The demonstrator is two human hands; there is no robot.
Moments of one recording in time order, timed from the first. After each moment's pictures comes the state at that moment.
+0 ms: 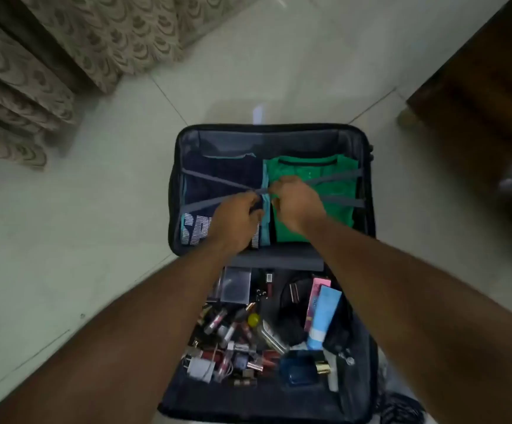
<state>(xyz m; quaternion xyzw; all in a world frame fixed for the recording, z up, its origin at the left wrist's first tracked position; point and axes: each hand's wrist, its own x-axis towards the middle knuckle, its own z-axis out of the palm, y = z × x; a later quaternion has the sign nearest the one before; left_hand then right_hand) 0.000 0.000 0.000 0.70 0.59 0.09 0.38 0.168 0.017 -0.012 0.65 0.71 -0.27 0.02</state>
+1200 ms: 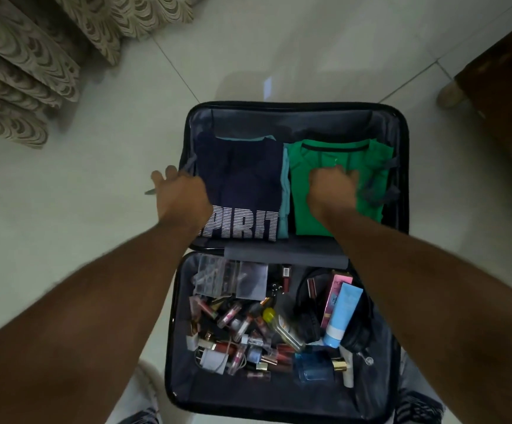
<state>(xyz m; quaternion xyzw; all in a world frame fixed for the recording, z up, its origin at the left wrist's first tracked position) -0.104 0.048 -0.025 0.73 0.64 -0.24 0.02 0.167 0.033 -0.032 0.74 0.63 -0.18 0.15</state>
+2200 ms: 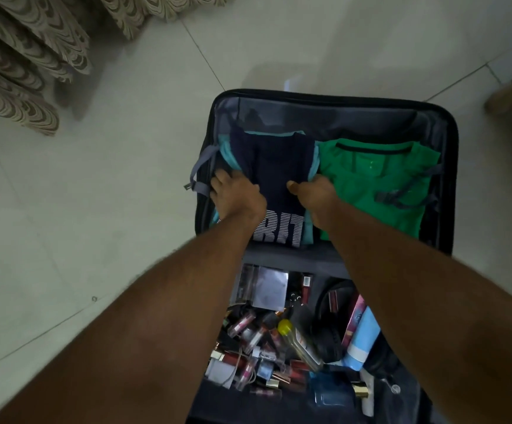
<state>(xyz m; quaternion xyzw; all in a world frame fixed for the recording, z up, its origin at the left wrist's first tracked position) -0.054 0.047 -0.096 0.53 0.81 -0.03 0.26 0.098 0.053 -0.114 0.77 0.23 -0.56 -0.20</state>
